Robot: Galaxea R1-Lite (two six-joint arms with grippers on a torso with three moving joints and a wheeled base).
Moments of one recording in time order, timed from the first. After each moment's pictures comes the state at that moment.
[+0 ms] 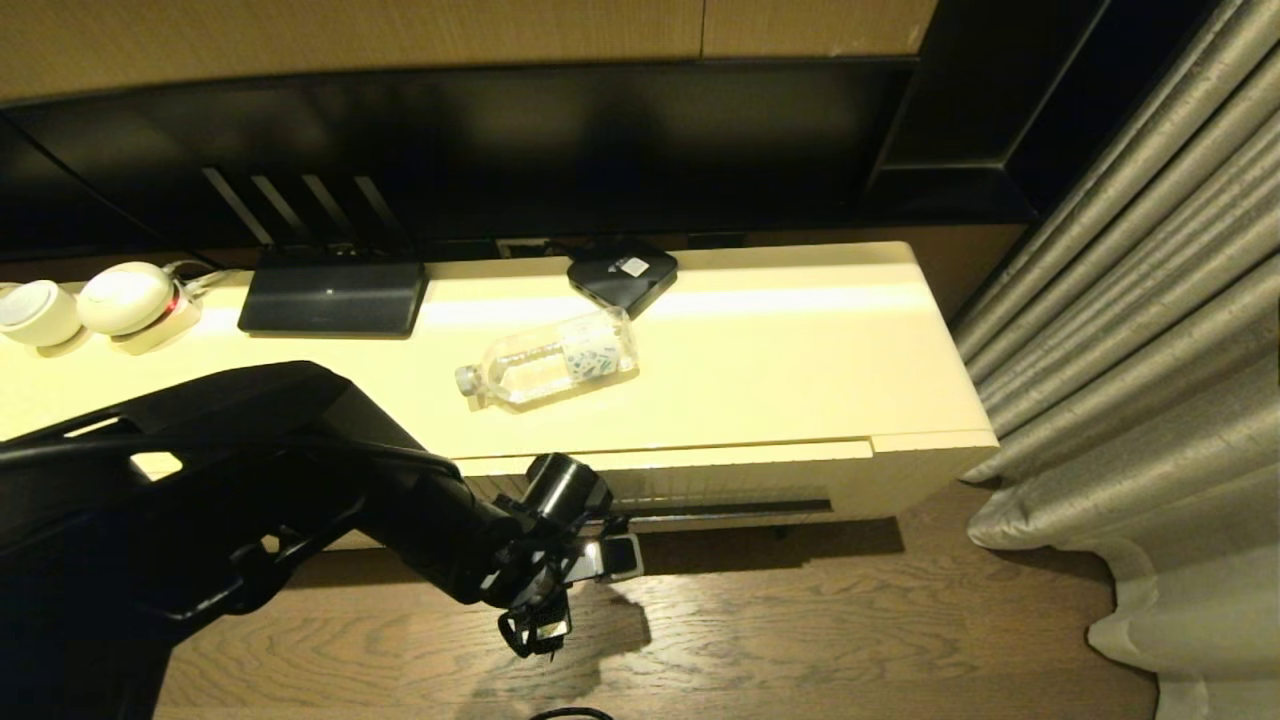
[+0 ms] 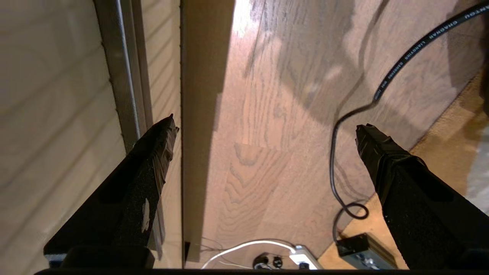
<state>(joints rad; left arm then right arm) -0.53 2.22 -1.06 -0.09 0.29 0.87 0.01 0.00 0.00 0.00 0.00 0.02</state>
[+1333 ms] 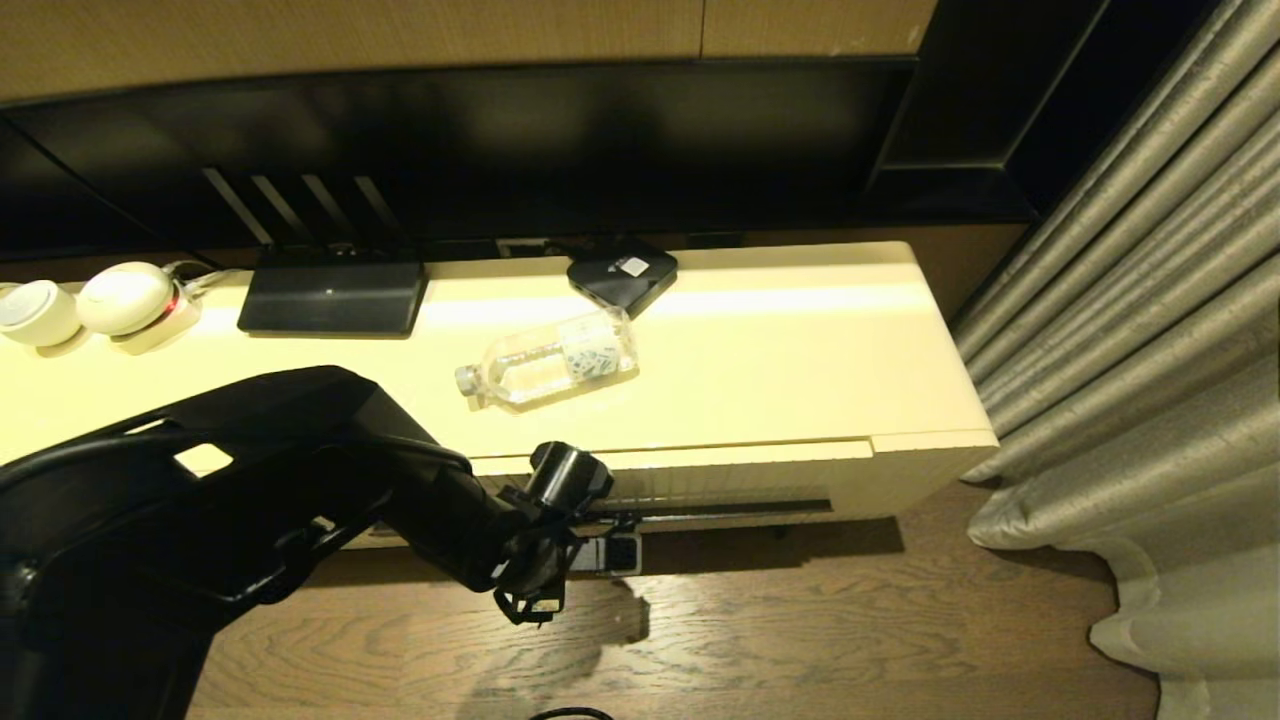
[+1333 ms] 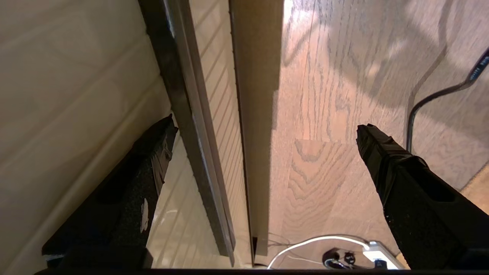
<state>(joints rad) -0.51 2.28 -1.12 -0.18 0.37 1.13 0.01 0.00 0.00 0.00 0.00 0.02</state>
